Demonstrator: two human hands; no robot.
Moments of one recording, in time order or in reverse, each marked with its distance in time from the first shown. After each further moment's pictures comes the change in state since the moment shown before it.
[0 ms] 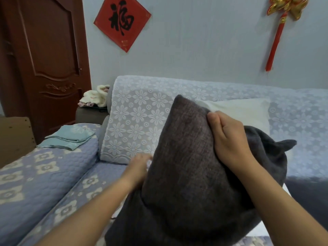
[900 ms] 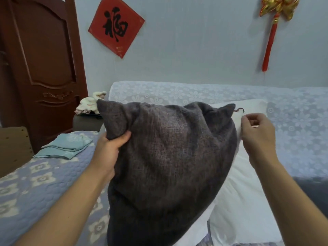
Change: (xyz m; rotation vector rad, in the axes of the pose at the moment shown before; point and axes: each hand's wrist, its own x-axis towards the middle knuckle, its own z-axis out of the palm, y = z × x) left_hand -0.021 0.088 -0.074 -0.849 0.282 0.084; right_hand 0.023 0.074 -0.034 0.099 0.387 0.564
